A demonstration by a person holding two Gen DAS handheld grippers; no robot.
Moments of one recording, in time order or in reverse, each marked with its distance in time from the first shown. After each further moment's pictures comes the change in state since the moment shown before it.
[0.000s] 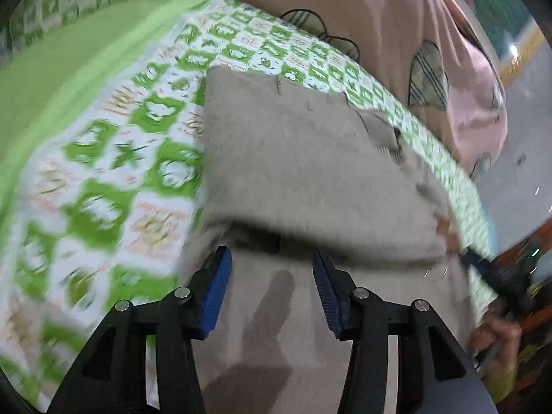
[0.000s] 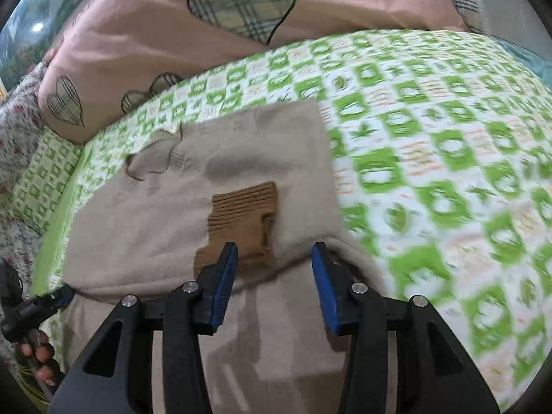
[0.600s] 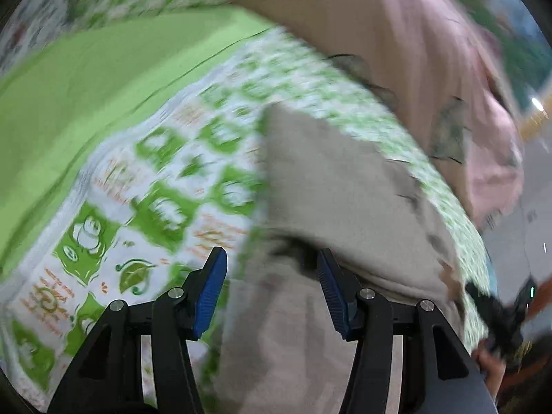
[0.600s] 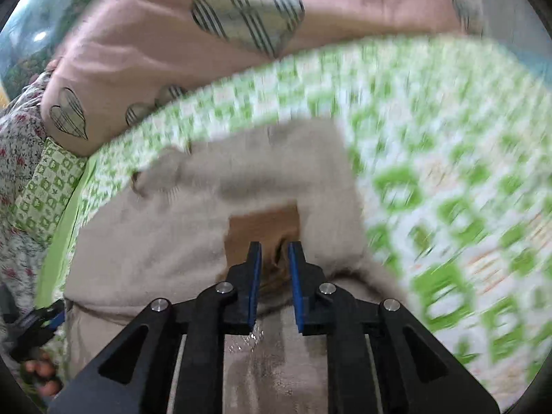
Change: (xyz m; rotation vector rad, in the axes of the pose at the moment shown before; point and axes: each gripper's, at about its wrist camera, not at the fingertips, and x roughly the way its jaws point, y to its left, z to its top) left arm -0.033 0.013 0.001 -0.146 -0.155 0.027; right arm 0.007 0.021 0.017 -0.026 -0.095 -0.029
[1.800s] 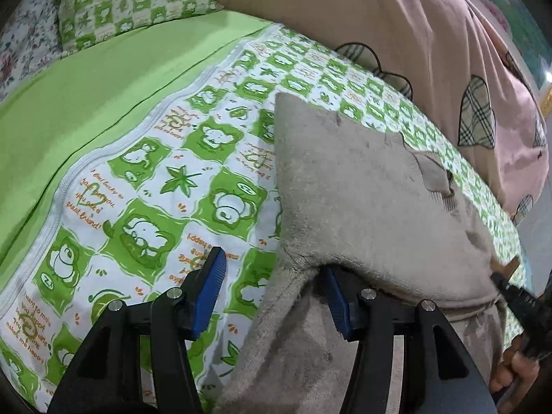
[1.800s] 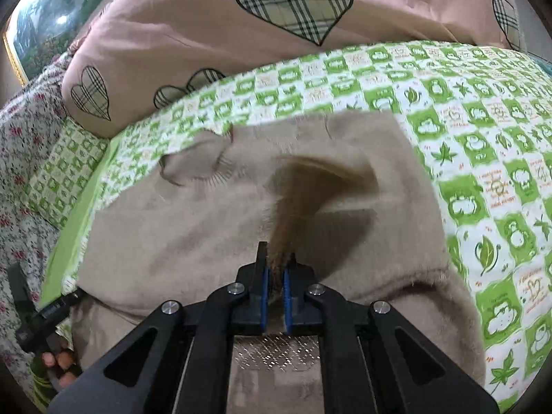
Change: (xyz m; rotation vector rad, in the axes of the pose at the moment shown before) left arm 0.050 -0.004 -0.001 0.008 -0.013 0.162; right arm 0.037 0.033 -0.003 -0.052 0.080 0.100
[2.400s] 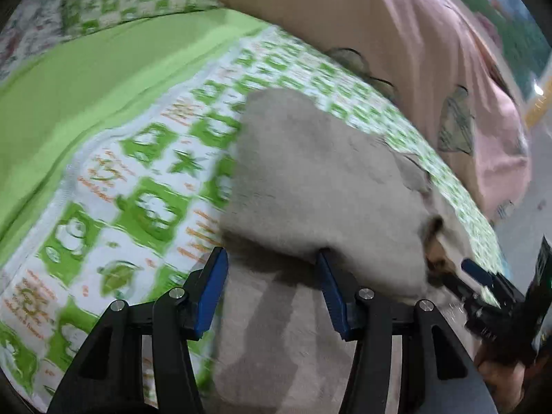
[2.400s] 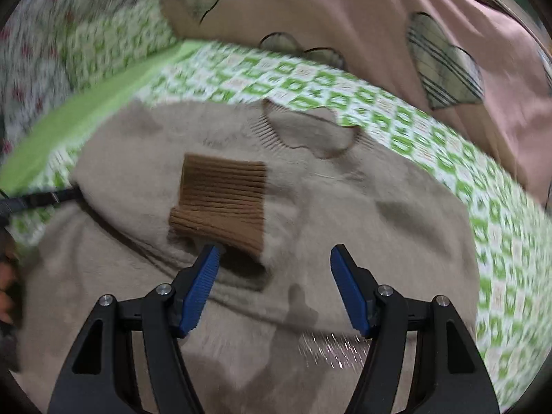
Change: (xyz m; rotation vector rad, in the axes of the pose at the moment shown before) left arm -0.019 0.020 -0.011 -0.034 0.006 -0.068; right arm 0.018 0.136 -0.041 -0.594 0.058 -0.104
